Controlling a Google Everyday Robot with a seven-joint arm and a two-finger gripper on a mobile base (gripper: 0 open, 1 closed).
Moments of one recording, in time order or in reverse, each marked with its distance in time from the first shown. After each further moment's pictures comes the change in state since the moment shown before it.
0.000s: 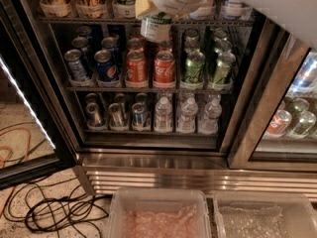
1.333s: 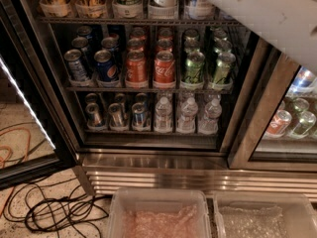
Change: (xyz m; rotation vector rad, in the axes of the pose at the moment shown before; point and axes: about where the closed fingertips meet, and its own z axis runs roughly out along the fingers) arm -0.089 -0.055 0.054 0.135 -0.259 0.019
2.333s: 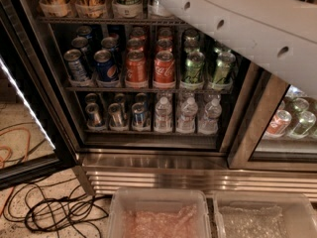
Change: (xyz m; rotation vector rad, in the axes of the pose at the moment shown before) arm 0.009 0.005 0.027 0.033 -0.079 -0.042
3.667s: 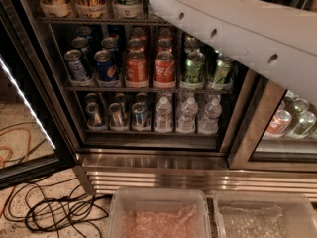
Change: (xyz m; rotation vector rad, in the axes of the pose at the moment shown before) arm 0.010 0.001 0.009 0.023 -0.012 -0.023
